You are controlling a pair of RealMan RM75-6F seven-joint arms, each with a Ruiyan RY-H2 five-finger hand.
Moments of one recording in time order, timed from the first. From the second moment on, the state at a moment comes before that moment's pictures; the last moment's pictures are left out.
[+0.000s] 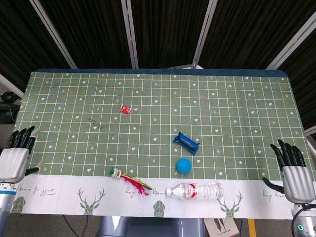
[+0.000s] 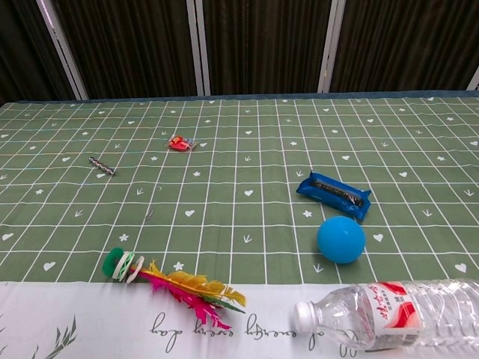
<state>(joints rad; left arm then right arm) -0.19 -1.14 -0.08 -1.68 1.39 1.37 0.27 0.04 -1.16 0.07 -1.61 -1.54 1.55 -0.10</state>
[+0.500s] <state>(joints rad) -0.46 -1.26 -0.16 -1.40 1.31 1.03 0.32 0.04 -1.15 0.07 -1.62 -1.53 1.55 -0.11</state>
